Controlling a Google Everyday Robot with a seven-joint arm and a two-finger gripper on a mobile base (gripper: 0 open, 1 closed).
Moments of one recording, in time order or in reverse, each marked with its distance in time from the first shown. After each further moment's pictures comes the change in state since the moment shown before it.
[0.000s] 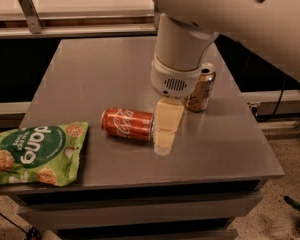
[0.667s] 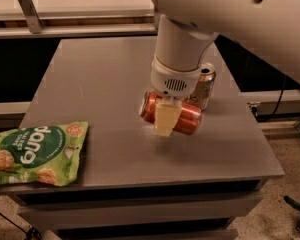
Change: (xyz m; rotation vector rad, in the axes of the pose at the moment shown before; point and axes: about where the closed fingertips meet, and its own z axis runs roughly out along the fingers) arm 0.002 0.000 0.003 -0.012 0.006 0.001
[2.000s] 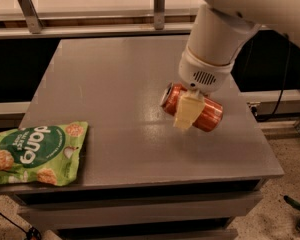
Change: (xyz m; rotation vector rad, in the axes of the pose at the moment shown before) arm 0.038 -0.009 -0.017 0.021 -0.054 0.115
